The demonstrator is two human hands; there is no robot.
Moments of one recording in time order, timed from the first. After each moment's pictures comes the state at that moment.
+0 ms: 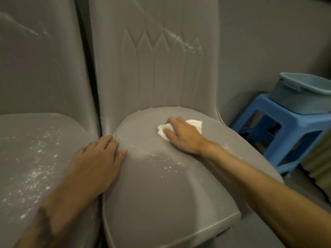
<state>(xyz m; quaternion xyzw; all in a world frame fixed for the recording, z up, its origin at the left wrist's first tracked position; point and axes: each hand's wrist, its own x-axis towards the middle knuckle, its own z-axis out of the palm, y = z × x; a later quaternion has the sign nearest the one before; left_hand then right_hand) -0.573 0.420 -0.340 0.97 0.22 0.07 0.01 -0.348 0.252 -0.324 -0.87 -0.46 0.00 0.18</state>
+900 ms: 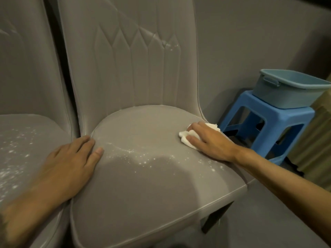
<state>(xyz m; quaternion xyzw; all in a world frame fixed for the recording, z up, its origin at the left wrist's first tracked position) -0.573 0.416 -0.350 0.96 0.26 0.08 0.07 -0.305 0.116 -0.321 -0.87 -0.47 0.03 0.17</state>
